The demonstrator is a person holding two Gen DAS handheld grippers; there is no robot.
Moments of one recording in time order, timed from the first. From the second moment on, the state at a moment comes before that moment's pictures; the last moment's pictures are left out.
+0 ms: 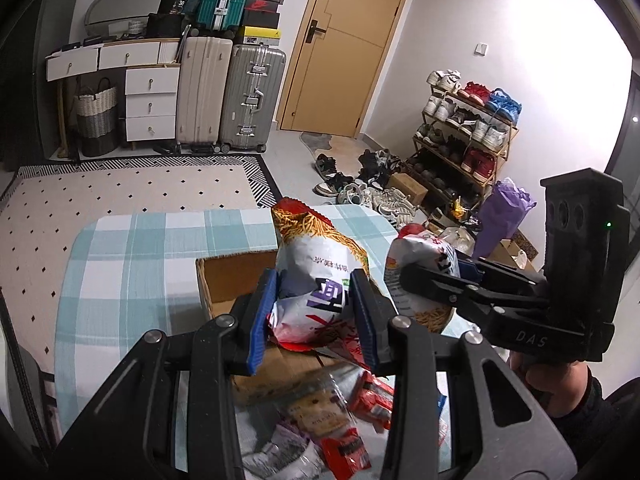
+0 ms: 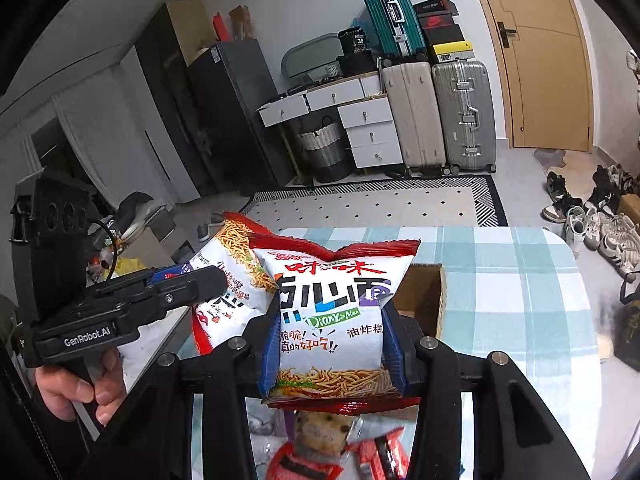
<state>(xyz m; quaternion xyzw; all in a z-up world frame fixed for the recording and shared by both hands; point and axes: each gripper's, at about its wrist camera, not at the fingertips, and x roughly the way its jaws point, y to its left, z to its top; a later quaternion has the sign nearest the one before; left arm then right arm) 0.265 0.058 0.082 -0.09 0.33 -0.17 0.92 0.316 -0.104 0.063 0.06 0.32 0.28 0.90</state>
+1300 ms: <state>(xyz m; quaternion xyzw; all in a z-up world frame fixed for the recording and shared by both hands) 0.303 0.063 0.016 -0.05 0.38 -0.12 0.92 0.345 -0.130 0.021 0.05 0.31 0.24 0.92</state>
